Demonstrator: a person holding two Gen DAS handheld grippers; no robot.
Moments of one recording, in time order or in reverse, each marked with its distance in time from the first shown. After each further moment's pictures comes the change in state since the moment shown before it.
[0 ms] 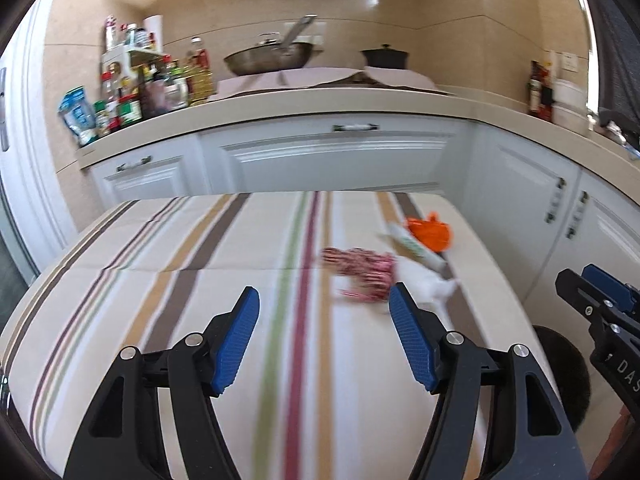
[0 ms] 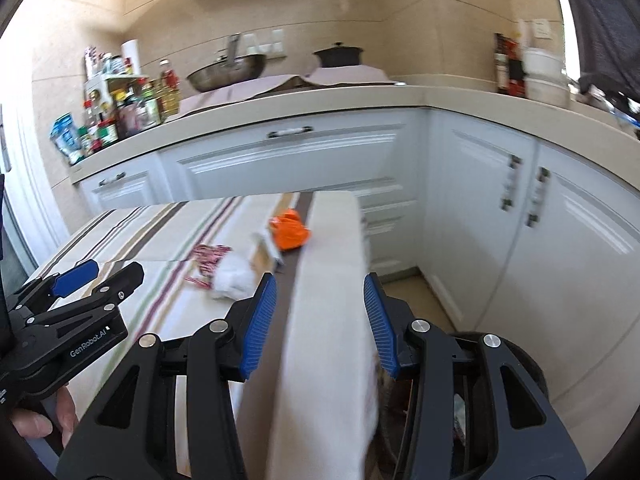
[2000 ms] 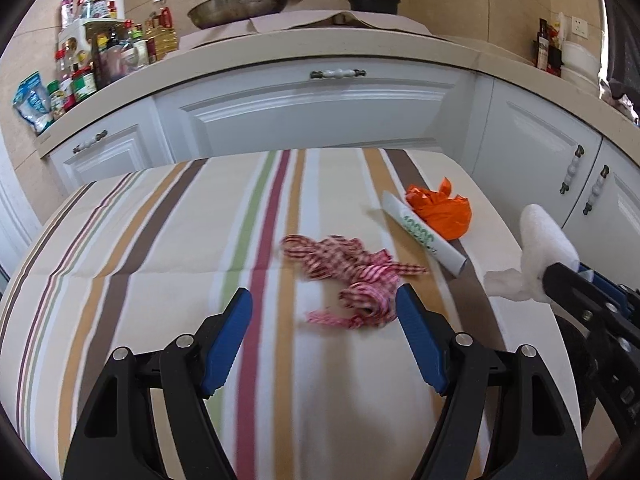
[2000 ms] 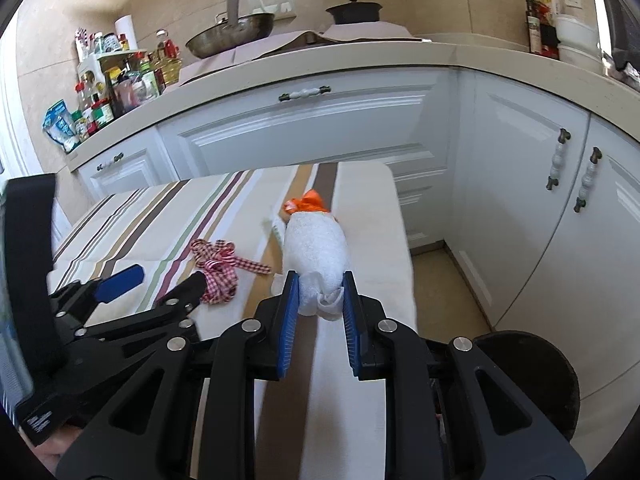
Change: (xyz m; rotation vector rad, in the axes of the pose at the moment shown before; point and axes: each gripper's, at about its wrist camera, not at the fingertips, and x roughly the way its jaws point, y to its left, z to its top) left arm 0.087 -0.030 0.015 0.046 0.181 -0.051; right arm 0.070 -0.009 0.016 0.047 0.133 0.047
